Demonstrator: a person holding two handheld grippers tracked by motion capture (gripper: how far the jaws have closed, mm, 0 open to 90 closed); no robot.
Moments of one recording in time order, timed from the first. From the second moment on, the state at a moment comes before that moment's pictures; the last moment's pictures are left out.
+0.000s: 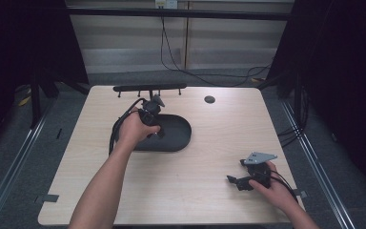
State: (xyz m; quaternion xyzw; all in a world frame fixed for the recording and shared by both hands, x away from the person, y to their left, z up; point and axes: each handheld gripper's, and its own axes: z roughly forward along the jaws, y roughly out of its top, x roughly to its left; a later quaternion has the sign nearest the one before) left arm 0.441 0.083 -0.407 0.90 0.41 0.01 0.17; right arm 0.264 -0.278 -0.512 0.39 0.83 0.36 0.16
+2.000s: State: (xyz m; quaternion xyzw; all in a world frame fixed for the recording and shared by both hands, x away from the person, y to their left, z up) left arm 0.440 0.093 -0.436 0.87 0.44 0.02 0.20; right arm 0.263 -0.278 -0.512 0.39 0.83 0.36 0.15
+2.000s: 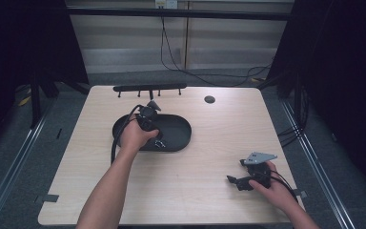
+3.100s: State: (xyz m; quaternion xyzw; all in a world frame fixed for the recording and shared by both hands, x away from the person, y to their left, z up) left arm 0.416 0.105 -0.419 0.88 0.41 0.02 0.23; right arm 0.263 -0.278 -0.512 0.39 0.83 0.36 0.15
